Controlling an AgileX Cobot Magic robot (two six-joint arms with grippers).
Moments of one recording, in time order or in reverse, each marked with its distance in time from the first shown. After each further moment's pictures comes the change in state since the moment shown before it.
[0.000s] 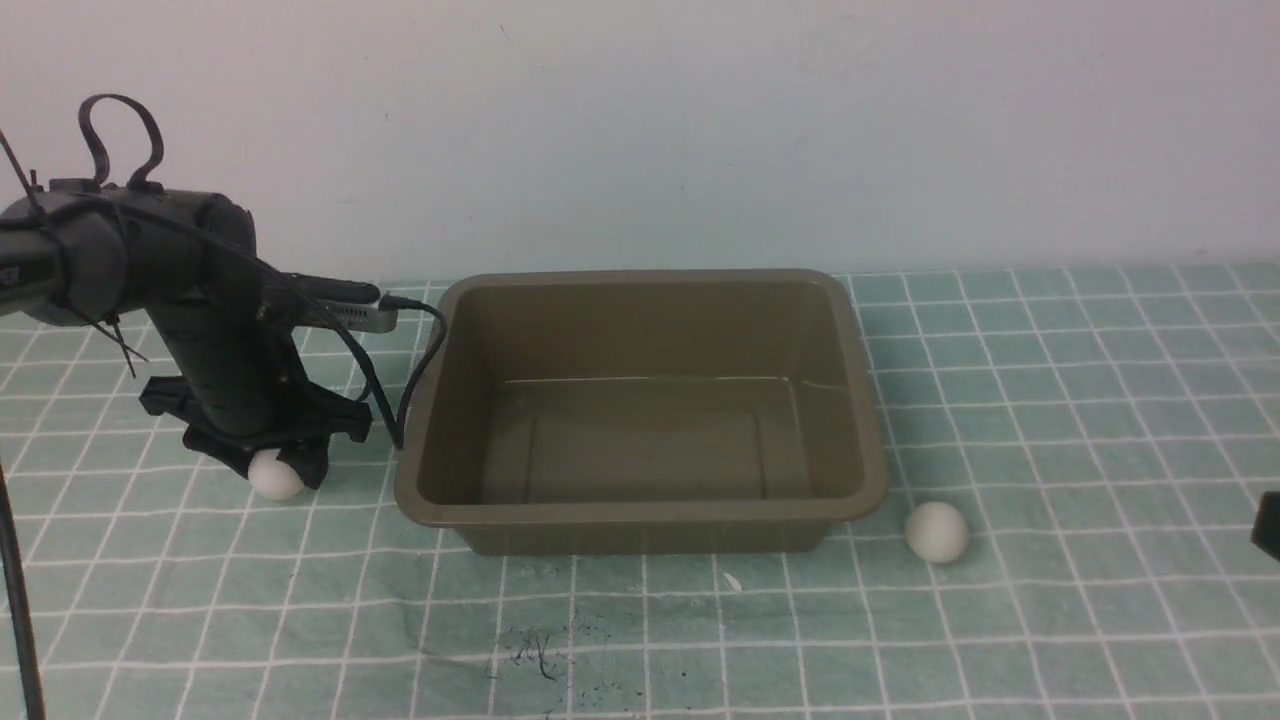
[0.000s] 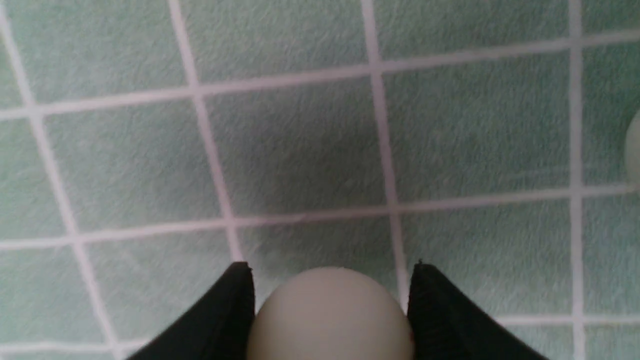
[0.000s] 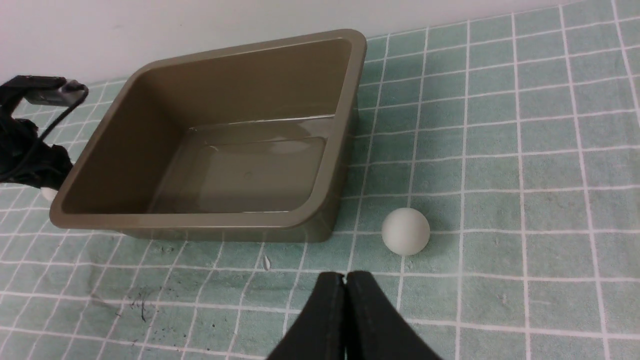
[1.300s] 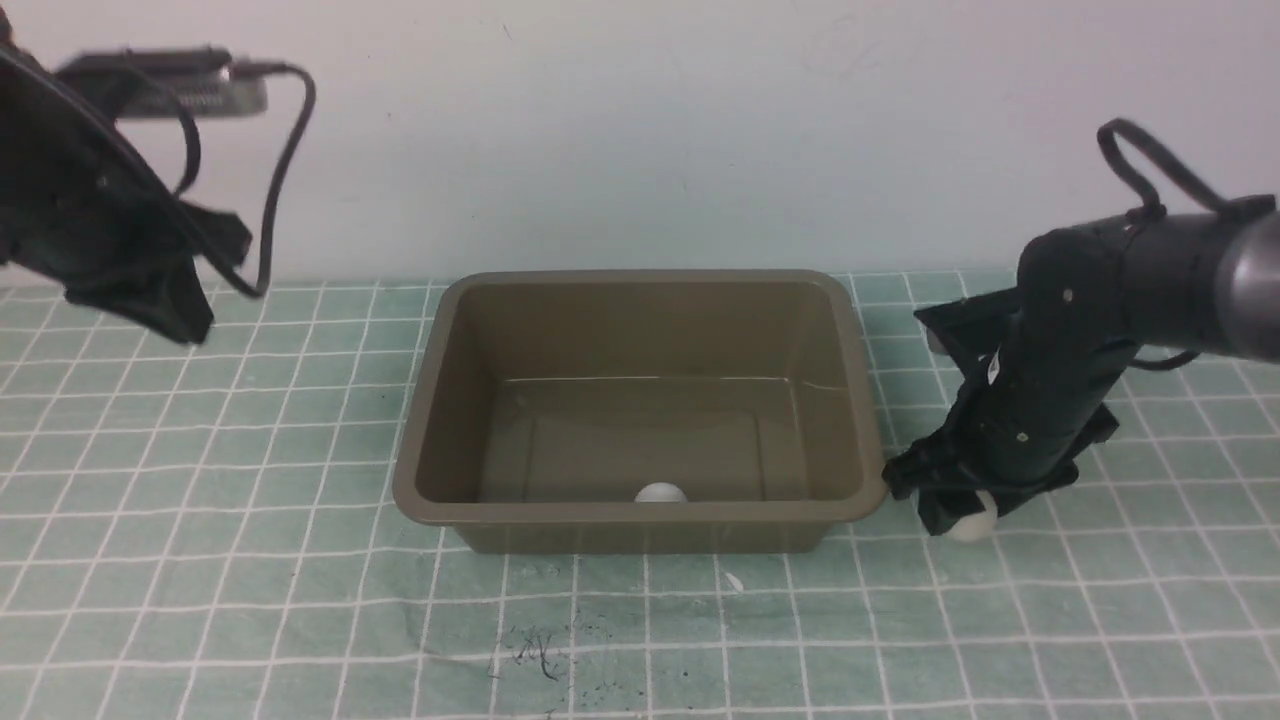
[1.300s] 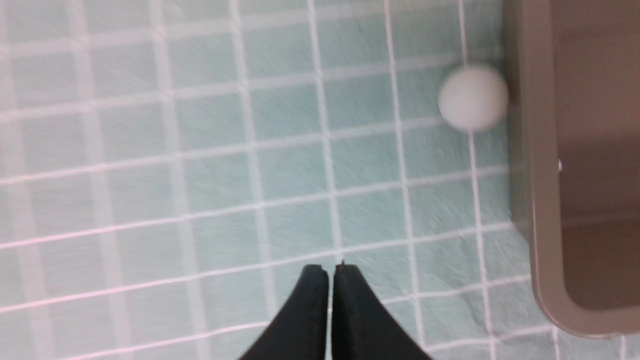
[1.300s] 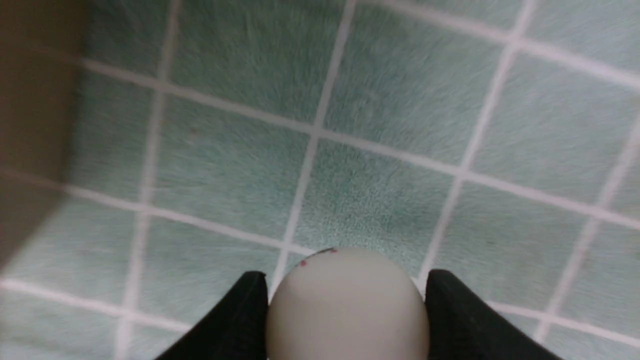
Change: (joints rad) right arm 0.258 1.292 -0.680 -0.493 0.121 0.200; left arm 0.122 -0.251 -0.087 -0.324 0.276 0.275
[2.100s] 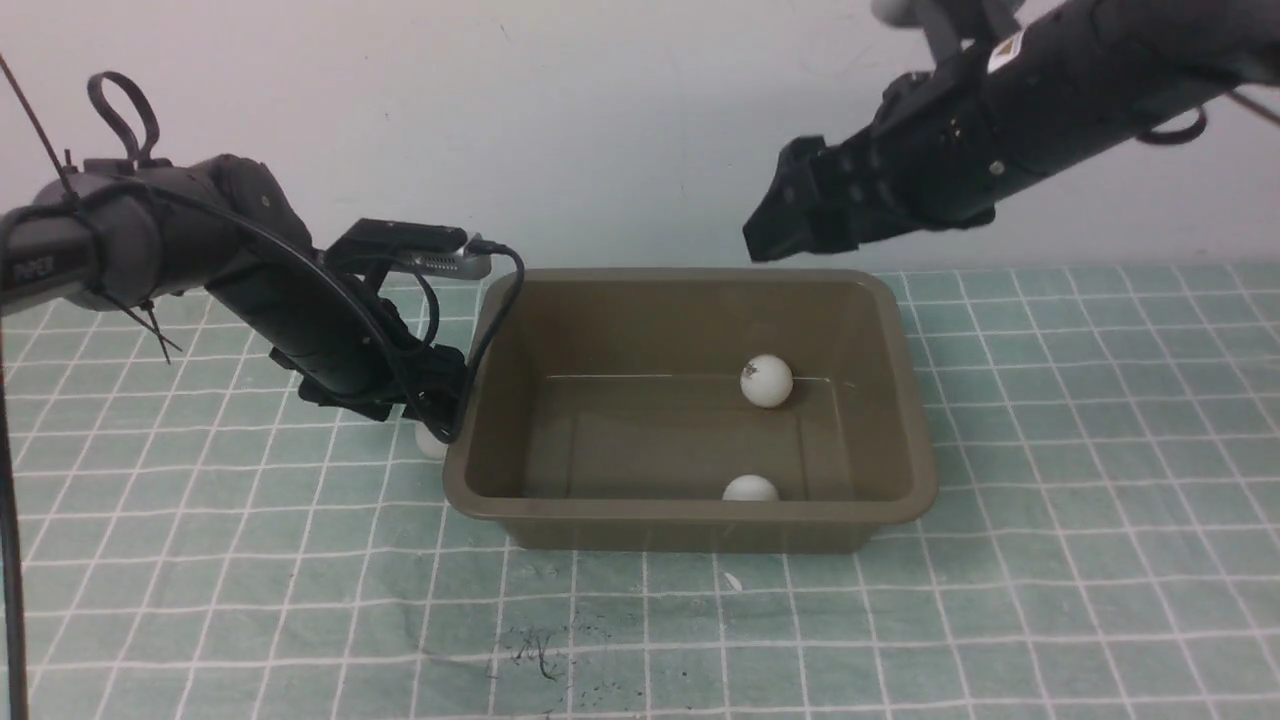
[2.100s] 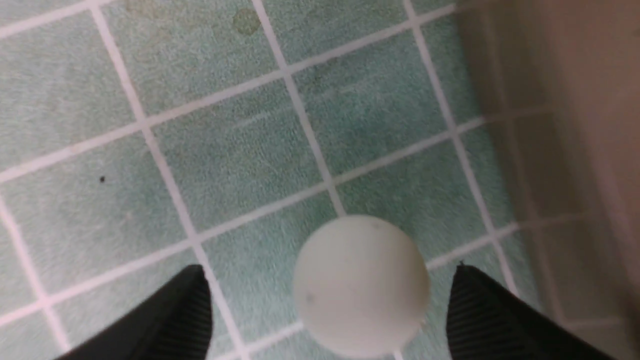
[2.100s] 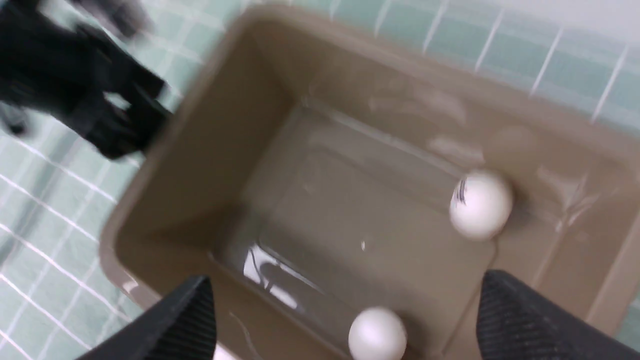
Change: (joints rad) right arm 0.074 -0.204 -0.291 0.386 0.029 -0.227; left arm -0.177 0.295 0.056 -0.148 -0.429 0.172
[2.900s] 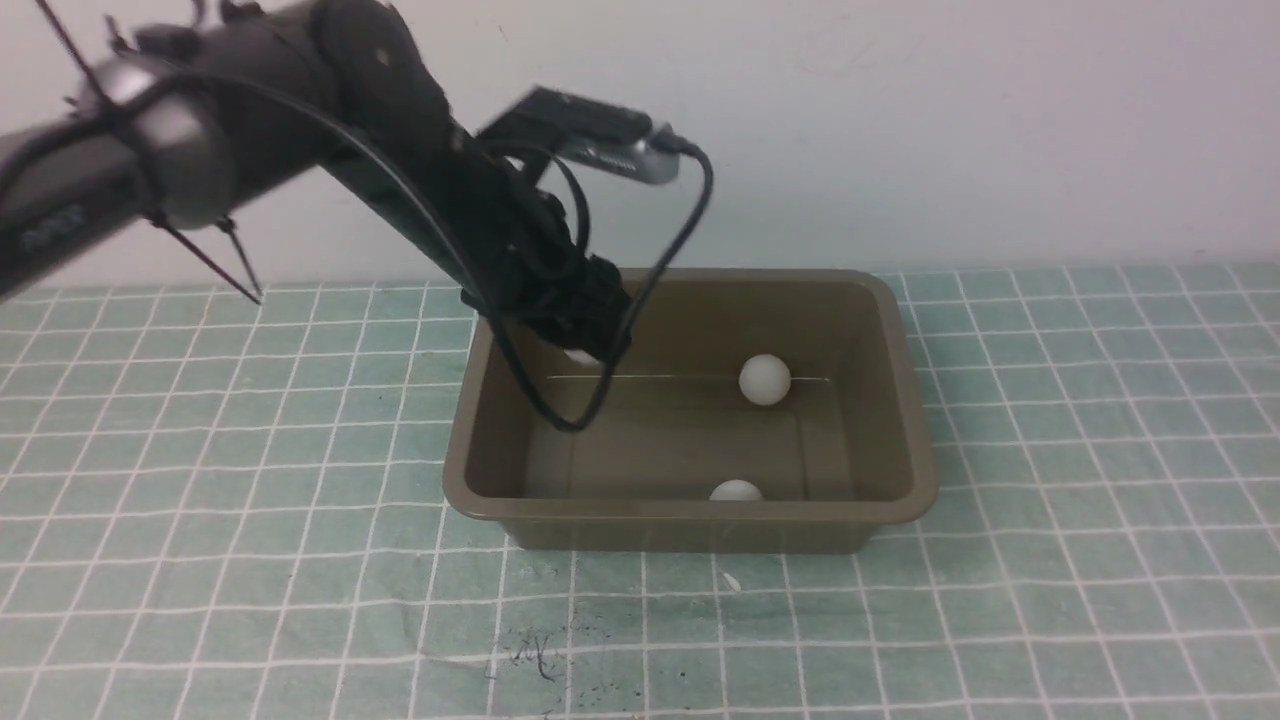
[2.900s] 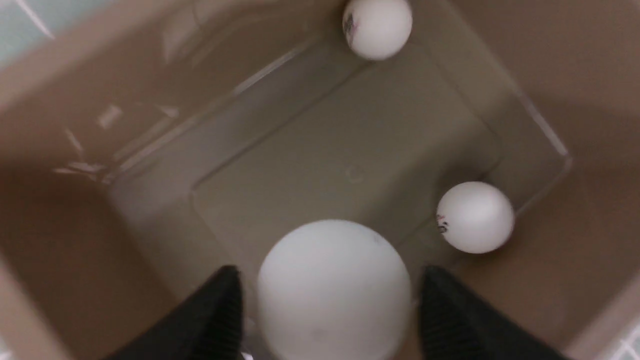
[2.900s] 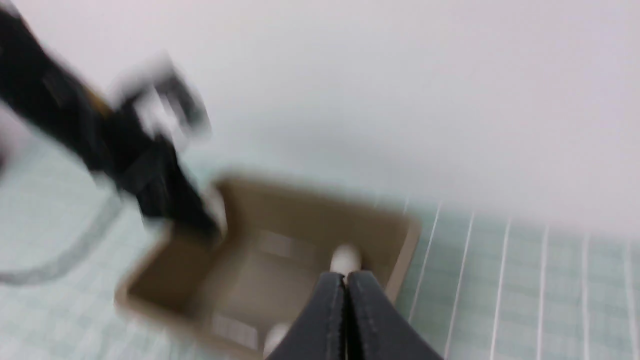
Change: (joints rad) right arm 0.000 -1.131 0.663 -0.382 -0.209 0.312; left arm -0.264 -0.137 -0.166 0.019 0.176 -0.043
